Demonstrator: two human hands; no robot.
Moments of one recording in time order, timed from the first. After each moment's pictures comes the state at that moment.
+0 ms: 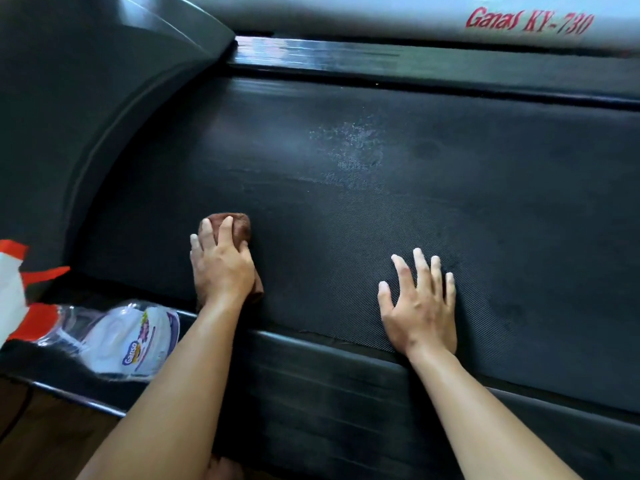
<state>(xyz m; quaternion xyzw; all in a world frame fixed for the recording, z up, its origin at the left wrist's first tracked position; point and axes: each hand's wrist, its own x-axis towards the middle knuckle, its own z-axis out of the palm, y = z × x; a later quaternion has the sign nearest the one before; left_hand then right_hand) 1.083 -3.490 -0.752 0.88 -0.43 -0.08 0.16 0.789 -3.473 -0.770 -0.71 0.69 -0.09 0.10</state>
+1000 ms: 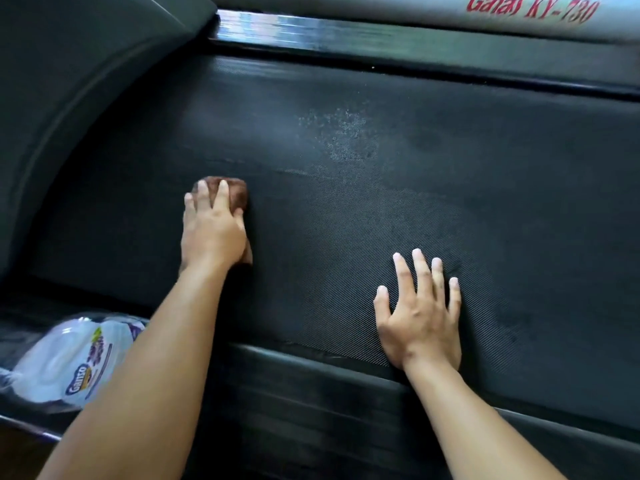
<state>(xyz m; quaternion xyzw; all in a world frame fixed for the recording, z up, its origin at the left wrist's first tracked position) 1.088 -3.547 -0.748 0.86 -0.49 -0.11 0.10 0.792 -3.474 -0.772 -0.69 0.71 -0.07 0.08</state>
